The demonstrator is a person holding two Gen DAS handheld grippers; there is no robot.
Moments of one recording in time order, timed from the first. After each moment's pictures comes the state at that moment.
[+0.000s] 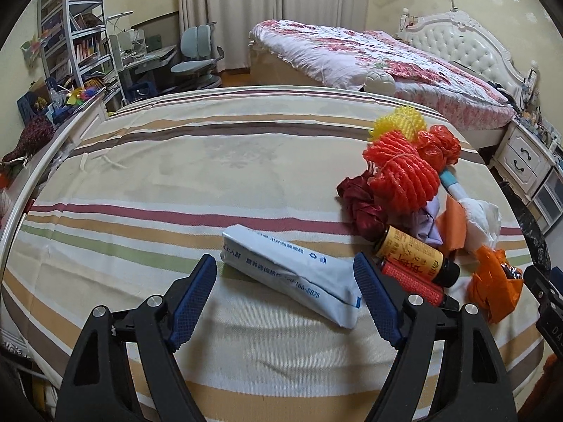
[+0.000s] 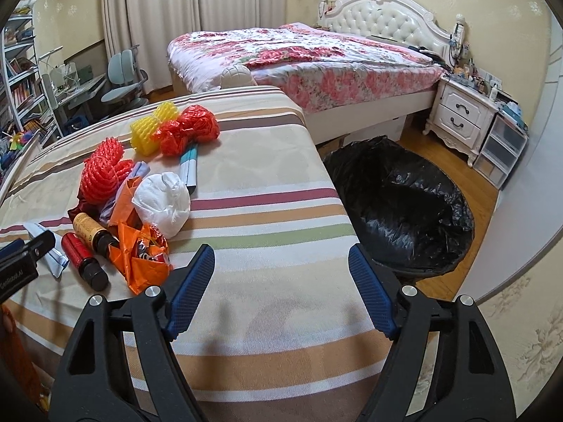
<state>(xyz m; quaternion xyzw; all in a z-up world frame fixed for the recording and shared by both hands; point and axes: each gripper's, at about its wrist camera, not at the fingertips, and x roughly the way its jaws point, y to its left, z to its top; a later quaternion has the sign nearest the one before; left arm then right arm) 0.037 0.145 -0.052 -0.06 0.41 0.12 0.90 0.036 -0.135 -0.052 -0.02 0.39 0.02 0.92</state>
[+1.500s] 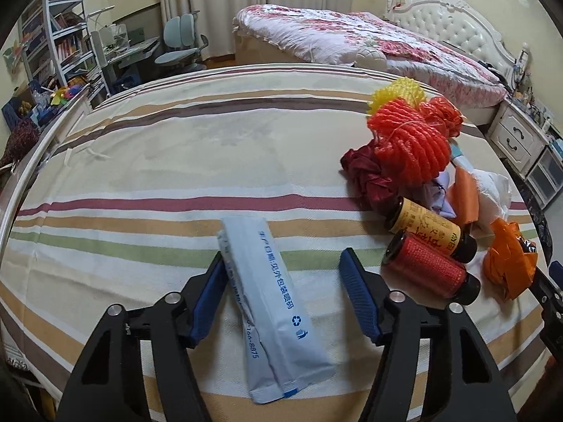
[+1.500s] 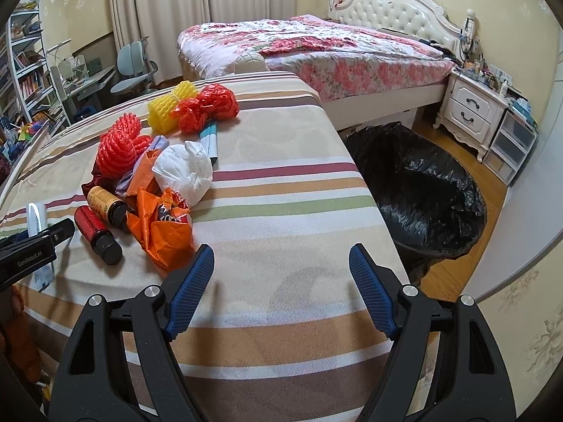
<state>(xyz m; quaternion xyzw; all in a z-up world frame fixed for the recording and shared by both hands) 0.038 0.150 -0.071 -0.04 0.44 0.08 0.89 0.021 -0.126 -0.064 -0.01 0.40 0.05 0.91</state>
